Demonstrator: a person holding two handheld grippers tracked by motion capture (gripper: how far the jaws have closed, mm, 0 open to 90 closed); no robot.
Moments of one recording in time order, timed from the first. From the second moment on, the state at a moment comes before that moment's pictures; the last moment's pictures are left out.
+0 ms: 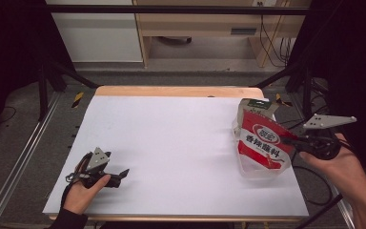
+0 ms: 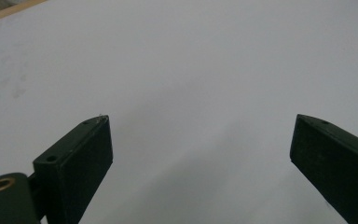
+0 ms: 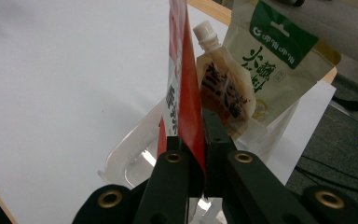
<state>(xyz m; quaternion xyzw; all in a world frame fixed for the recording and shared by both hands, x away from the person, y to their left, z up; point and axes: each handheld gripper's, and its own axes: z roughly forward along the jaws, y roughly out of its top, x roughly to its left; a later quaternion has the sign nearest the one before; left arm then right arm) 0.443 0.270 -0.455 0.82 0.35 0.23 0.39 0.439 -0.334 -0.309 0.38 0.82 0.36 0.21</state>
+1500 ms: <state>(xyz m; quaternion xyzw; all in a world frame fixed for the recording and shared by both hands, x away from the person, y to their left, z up) 0.443 0.268 -0.457 0.82 0.35 0.23 0.39 0.436 -0.356 -0.326 0.42 0.81 0.34 0.22</state>
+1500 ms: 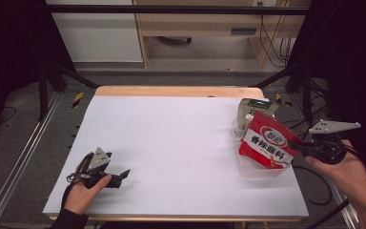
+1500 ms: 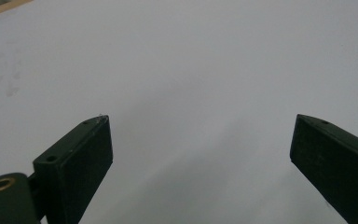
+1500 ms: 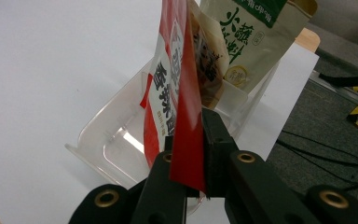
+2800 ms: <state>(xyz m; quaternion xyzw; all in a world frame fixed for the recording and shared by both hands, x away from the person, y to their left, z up) 0.443 0.267 -0.457 0.82 0.35 0.22 0.39 0.430 -0.307 -0.249 0.37 0.77 0.41 0.32</state>
